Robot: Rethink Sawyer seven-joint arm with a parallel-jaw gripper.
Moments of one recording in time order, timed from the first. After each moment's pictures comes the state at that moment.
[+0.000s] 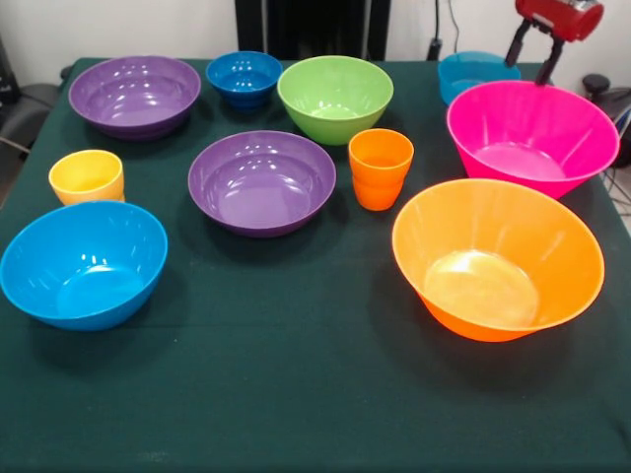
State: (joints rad) arm 0.60 -0.53 -0.31 1.97 0.42 0.18 2.76
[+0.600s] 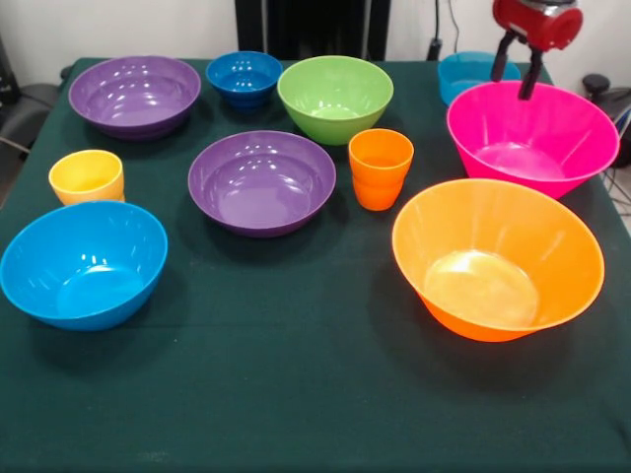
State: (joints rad) arm 0.32 -0.63 -0.16 2.03 0.38 0.09 2.76
